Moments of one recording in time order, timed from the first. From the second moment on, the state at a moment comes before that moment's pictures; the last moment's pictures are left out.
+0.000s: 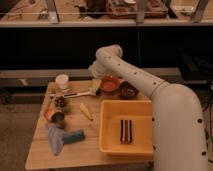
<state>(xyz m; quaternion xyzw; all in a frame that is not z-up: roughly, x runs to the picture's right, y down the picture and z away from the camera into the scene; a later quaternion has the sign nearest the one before) -0.079 -0.063 0.883 -0.19 -0.22 -0.04 0.96</state>
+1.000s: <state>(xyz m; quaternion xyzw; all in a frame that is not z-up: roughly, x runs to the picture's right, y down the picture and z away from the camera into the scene) -0.130 -0.009 0.936 -0.25 -0.22 -0.03 0.94</state>
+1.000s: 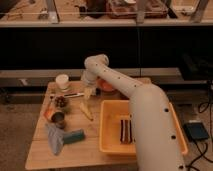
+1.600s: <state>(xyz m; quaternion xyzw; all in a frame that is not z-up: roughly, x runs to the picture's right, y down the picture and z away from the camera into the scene) -0.120 0.012 0.963 -0.28 -0.24 0.02 0.93</state>
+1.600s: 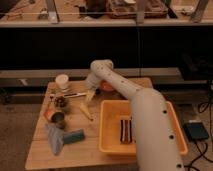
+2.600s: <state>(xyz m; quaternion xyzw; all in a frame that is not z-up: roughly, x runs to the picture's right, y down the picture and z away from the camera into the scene) -0.076 0.018 1.002 -0.28 -0.18 0.04 0.94</state>
